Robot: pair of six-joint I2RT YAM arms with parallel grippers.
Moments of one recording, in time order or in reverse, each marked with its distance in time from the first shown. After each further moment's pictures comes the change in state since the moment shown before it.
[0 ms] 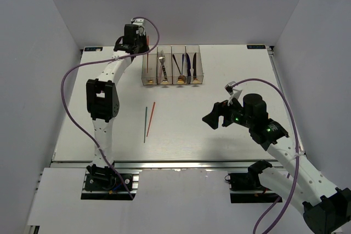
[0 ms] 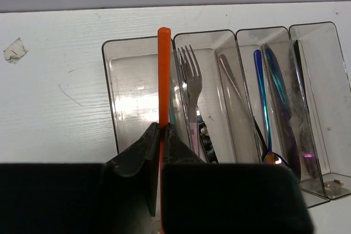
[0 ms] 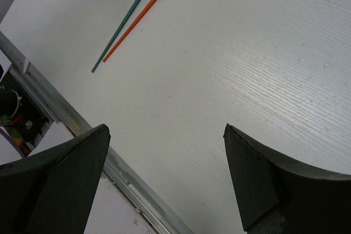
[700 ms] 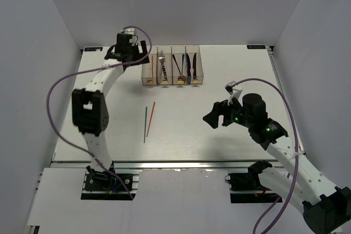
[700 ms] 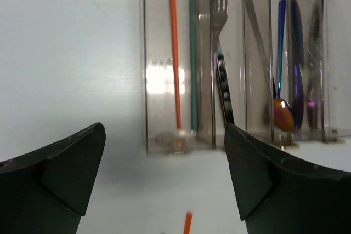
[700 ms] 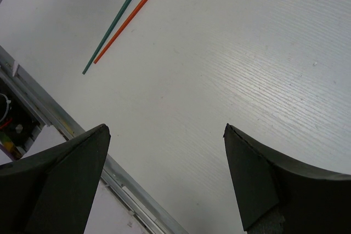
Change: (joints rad) left arm 0.005 -0.256 -0.328 -0.029 -0.076 -0.077; right arm 0.000 0.009 0.000 0.000 0.026 -0.012
